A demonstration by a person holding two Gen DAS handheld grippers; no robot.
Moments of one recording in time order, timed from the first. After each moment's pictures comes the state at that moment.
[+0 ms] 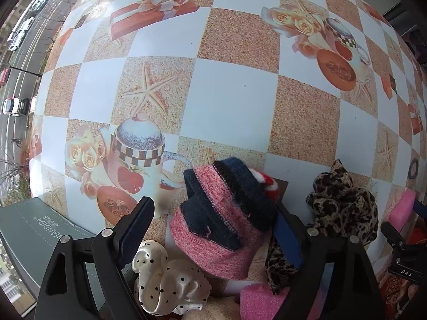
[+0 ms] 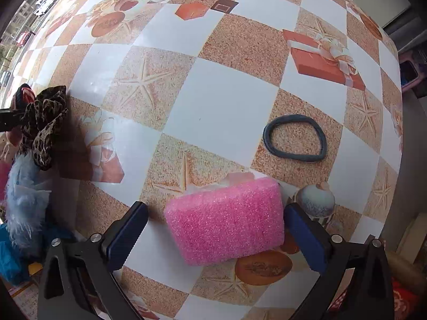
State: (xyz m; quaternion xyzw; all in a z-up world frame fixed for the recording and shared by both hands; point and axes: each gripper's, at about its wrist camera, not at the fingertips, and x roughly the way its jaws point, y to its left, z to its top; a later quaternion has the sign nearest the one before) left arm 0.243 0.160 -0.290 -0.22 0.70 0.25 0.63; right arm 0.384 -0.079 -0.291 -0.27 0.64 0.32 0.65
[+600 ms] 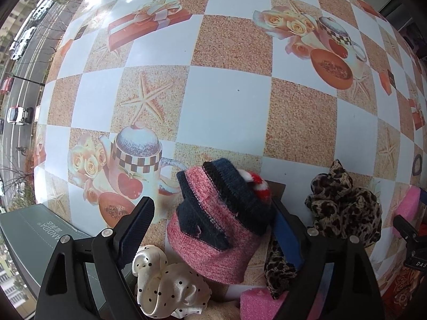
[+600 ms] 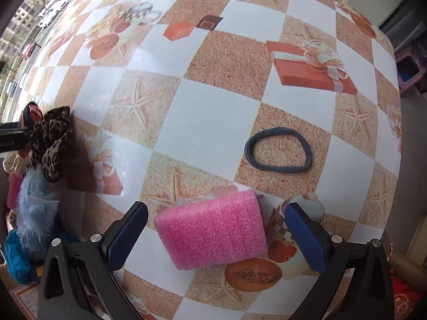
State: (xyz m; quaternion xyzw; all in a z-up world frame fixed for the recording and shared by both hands) left arm 0.254 0.147 -0.289 -0.20 0.69 0.25 0.65; right arm 0.400 -0.083 -0.295 -0.26 0.63 0.35 0.64
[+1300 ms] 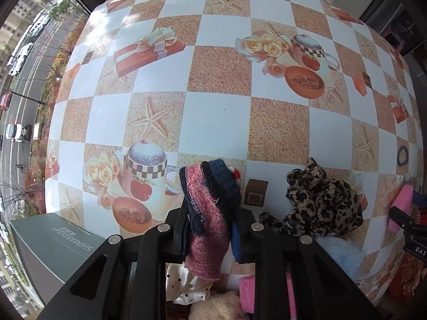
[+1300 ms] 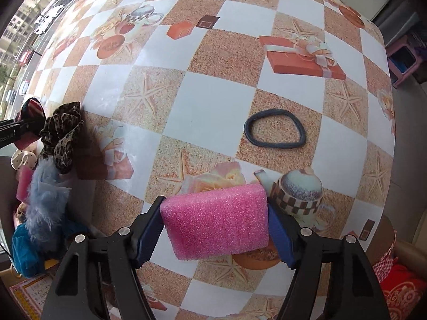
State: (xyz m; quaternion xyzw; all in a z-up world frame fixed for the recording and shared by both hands) left arm 0.246 0.128 -0.241 -0.16 0.66 0.24 0.69; right arm 0.383 -0.093 -0.273 -0.22 0.64 0.33 0.66
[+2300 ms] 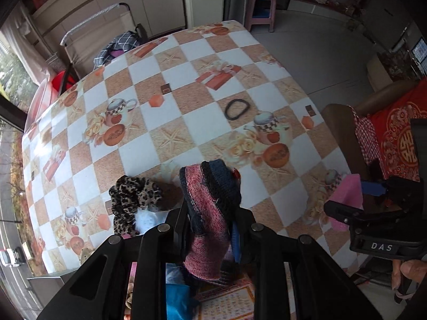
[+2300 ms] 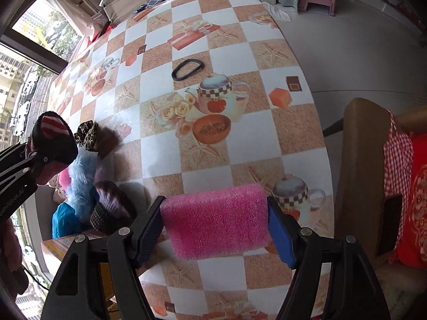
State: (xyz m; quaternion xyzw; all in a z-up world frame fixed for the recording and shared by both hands) left arm 0.267 -0.090 -0.138 -0.01 0.61 -0.01 0.80; right arm 0.301 -0.269 -0.201 -0.02 0.66 0.21 0.72
